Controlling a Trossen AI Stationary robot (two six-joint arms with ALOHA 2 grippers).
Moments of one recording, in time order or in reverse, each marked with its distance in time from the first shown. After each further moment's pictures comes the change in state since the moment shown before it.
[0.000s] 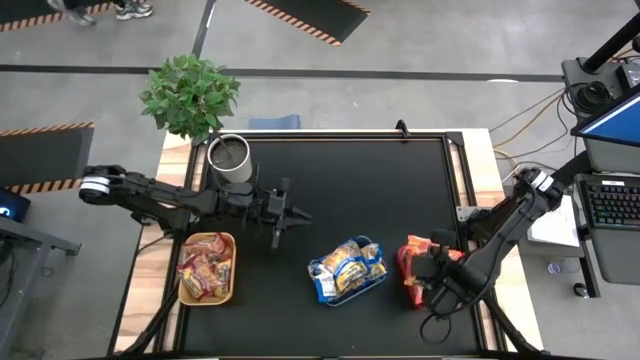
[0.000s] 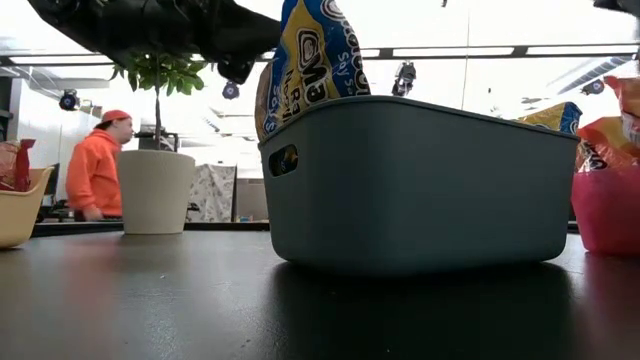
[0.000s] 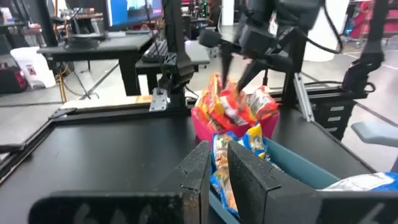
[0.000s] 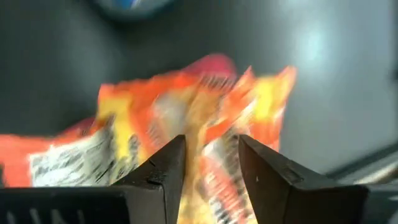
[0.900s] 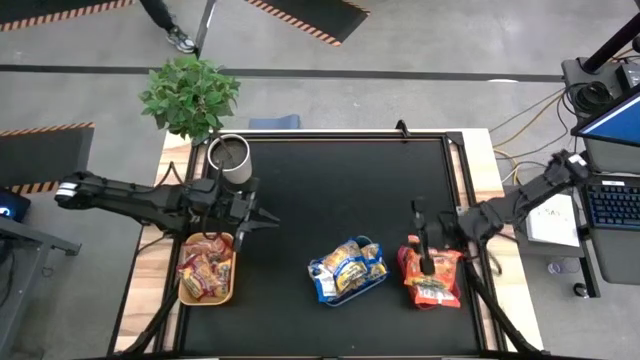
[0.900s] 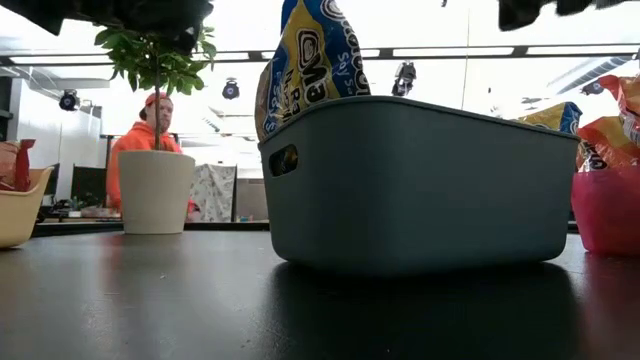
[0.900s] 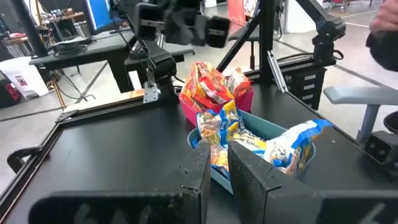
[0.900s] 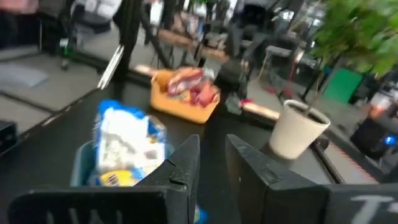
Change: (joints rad) left arm -0.049 -0.450 -0.035 -0.485 0.001 0.128; right arm -0.321 -0.697 -0.753 1.626 0.047 -1.248
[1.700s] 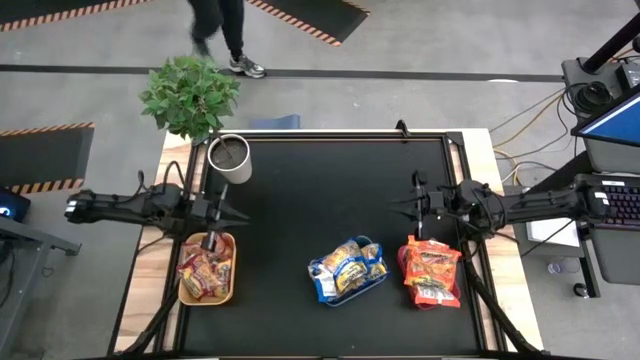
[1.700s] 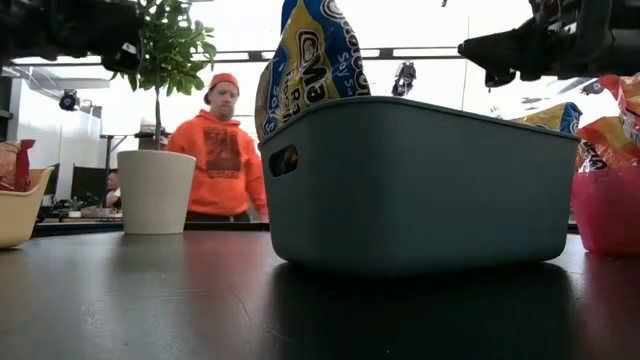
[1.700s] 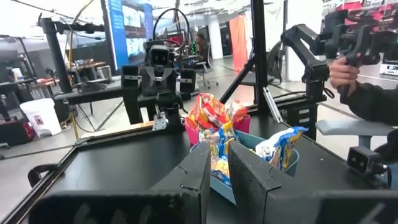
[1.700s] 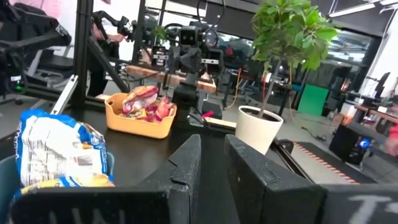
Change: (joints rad) left arm 0.000 -0.570 -0.291 -0.069 0.000 -0.028; right arm -0.559 -0.160 -0.290 0.348 -0.487 0.030
